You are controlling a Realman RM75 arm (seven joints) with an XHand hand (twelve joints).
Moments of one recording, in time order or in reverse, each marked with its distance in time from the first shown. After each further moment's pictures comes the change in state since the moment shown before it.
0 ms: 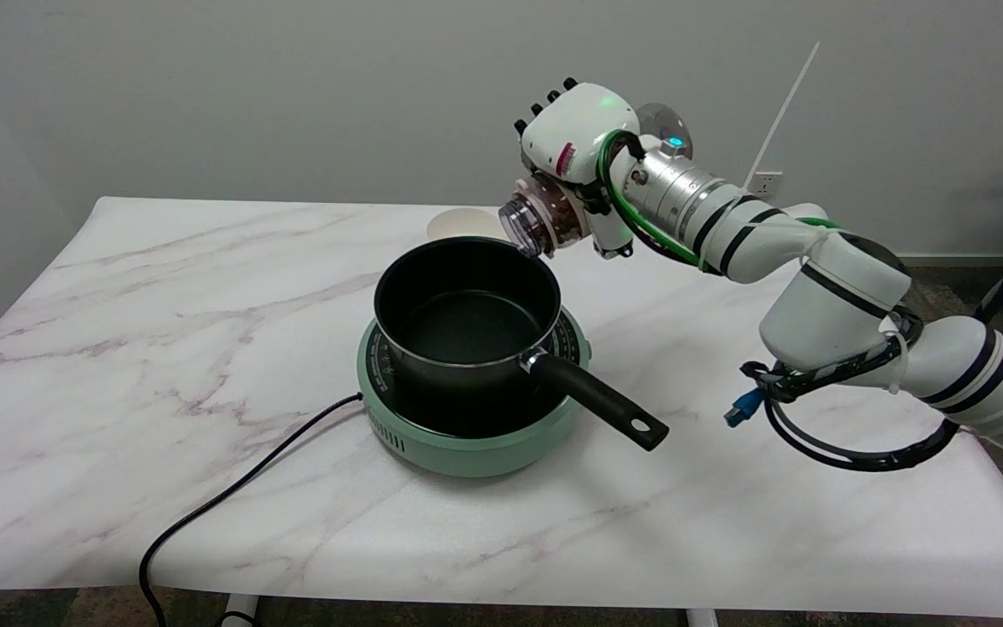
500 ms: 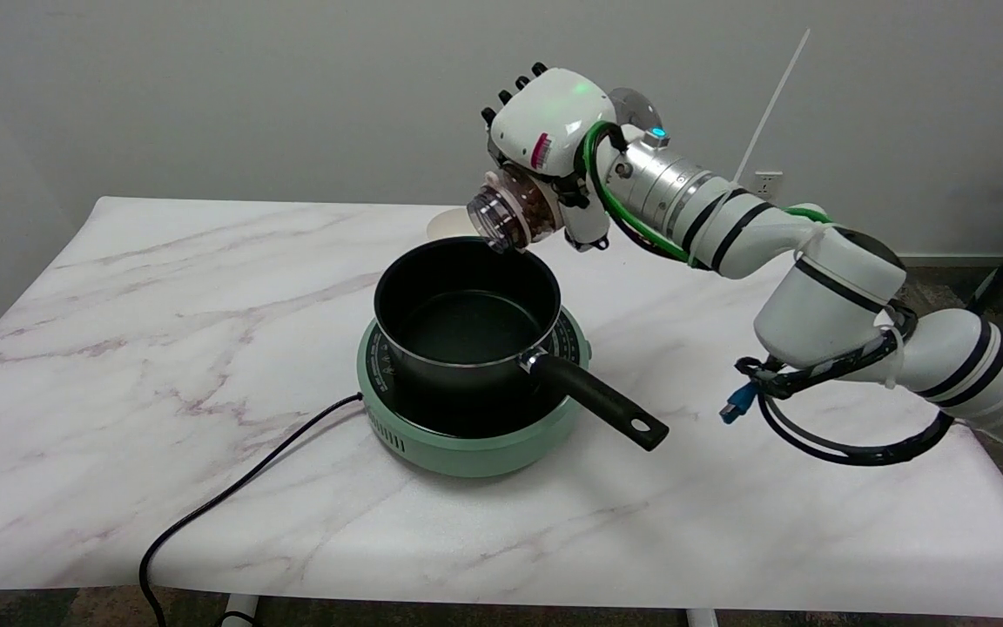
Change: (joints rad) arm 0.039 -0.002 -0.036 0.006 0.012 0.086 0.016
